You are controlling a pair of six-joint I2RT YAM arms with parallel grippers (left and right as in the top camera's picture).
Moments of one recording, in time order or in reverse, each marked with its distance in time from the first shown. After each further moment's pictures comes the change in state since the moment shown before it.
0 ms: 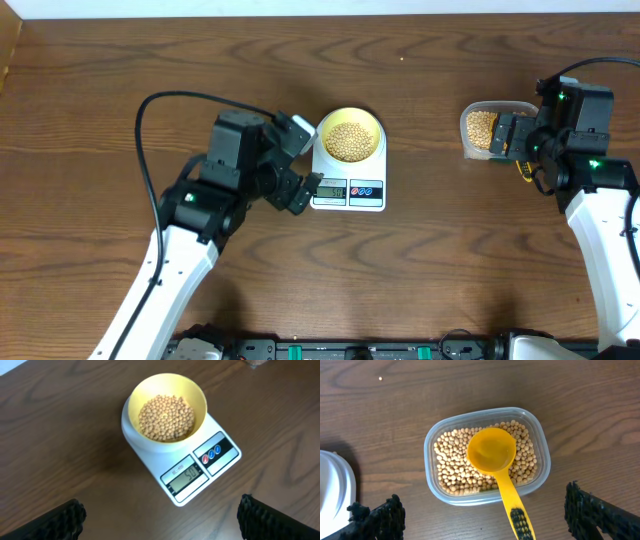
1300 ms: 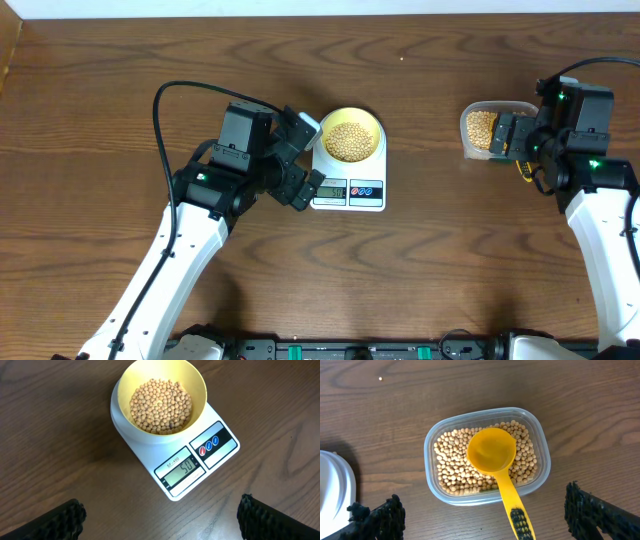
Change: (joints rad) left arm 0.000 0.117 0.071 -0.071 0.028 0.000; right arm 0.000 0.000 0.000 0.000 0.000 0.000
